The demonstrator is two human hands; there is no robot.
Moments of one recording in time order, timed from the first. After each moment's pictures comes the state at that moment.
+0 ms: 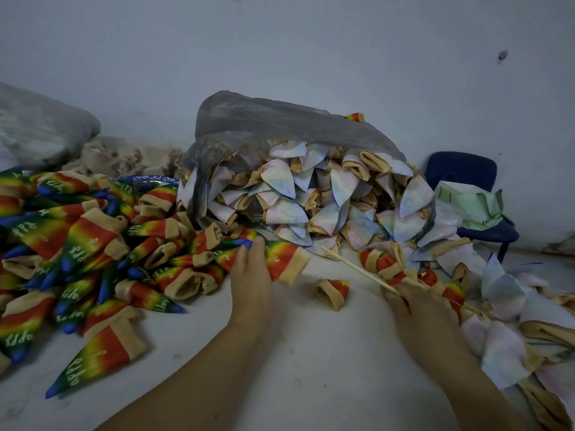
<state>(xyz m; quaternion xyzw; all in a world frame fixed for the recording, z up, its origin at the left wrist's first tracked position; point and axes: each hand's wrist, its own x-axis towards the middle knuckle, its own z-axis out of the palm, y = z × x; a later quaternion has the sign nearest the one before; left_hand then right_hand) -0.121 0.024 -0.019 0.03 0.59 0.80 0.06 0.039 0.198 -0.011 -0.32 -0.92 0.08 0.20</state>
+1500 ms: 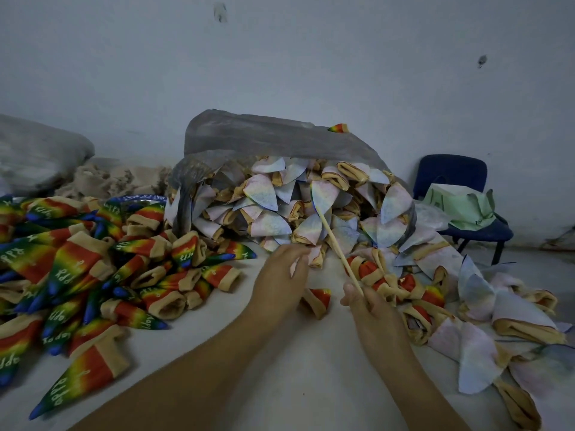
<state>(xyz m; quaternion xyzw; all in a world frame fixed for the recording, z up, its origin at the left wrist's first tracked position) -0.112 0.062 -0.006 0.36 0.79 0.49 -0.09 0.024 0.167 -0.017 -0.26 -0.81 0.43 0.31</state>
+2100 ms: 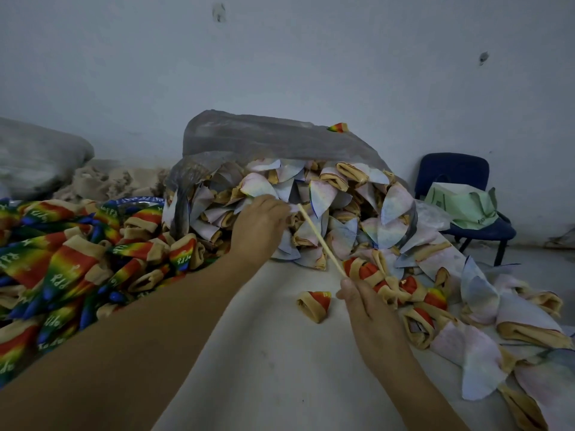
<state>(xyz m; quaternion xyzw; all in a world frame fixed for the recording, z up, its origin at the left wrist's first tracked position) -0.192 0.070 0.041 0.48 0.76 0.27 -0.36 0.024 0.165 -0.010 -0.21 -0.85 0.38 0.30</state>
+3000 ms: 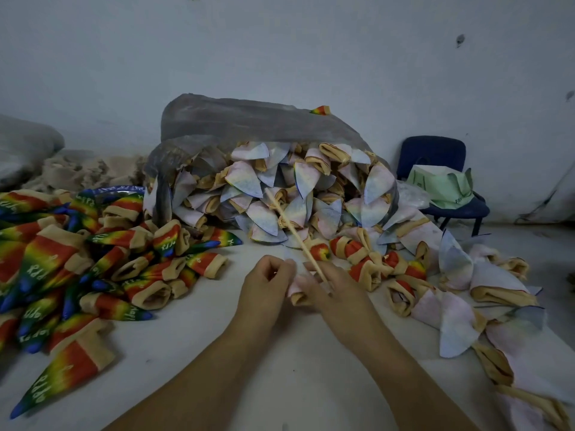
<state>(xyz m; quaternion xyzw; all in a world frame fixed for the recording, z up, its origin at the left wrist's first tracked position) -0.081 0.045 -0.024 0.20 0.68 0.69 0.15 0.017 0.146 -0.010 -0.16 -0.85 0.45 0.23</state>
